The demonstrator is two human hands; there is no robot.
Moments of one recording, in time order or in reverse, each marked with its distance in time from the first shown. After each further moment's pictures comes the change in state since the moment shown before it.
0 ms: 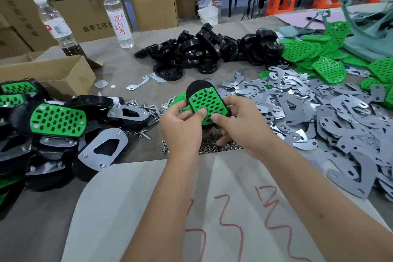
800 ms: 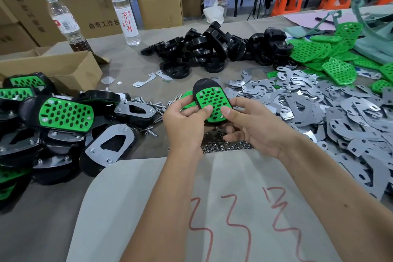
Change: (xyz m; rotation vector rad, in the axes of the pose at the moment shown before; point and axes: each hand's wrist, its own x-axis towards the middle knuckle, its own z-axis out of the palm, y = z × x) left_hand 0.005 0.003 -0.005 -0.088 -0.034 -0.004; right_hand 0.003 0.001 -0.016 0.391 -0.292 0.122
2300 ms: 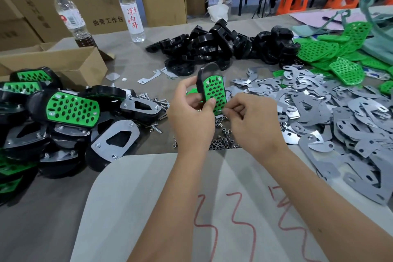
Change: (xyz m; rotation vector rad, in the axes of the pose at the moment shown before) left_hand -0.007 0.010 0.000 0.291 0.063 0.350; right_hand 0.005 0.013 0.022 -0.952 0.483 -0.574
